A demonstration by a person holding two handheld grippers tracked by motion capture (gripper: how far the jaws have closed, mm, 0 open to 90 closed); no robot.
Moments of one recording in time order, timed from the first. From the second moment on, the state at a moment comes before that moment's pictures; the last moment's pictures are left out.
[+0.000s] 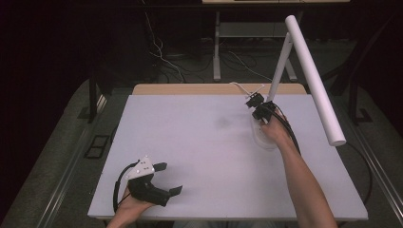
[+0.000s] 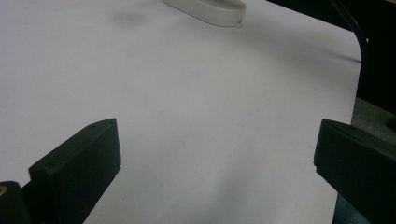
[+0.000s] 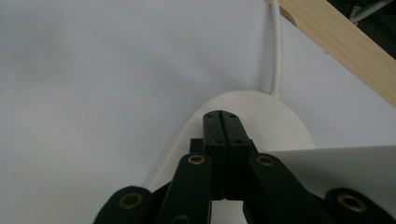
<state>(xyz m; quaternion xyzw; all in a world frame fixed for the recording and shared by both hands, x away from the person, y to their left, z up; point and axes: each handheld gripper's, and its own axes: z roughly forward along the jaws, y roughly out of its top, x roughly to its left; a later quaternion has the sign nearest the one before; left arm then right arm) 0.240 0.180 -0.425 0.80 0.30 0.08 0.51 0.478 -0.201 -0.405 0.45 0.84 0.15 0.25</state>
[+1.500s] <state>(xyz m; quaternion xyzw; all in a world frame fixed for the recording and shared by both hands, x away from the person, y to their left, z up) 0.239 0.178 -0.425 0.80 0.30 0.08 0.51 0.379 -0.220 -0.353 0.41 0.83 0.31 0.21</state>
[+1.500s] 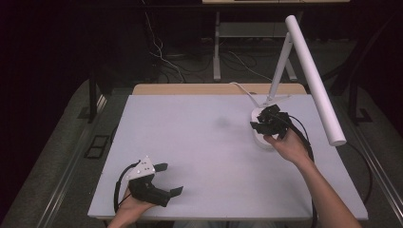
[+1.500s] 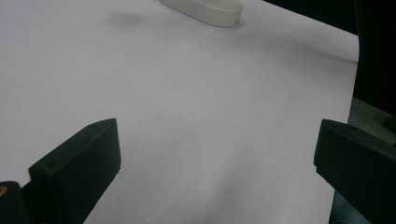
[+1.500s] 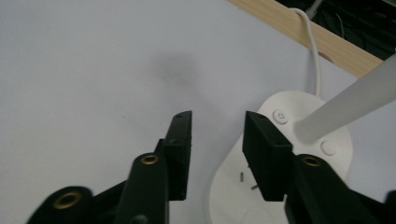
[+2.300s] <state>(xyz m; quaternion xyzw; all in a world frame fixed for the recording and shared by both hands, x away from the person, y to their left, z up) 0.239 0.178 -0.425 0.80 0.30 0.08 0.51 0.295 -0.261 -0.369 0.41 0.81 0.41 0.12</state>
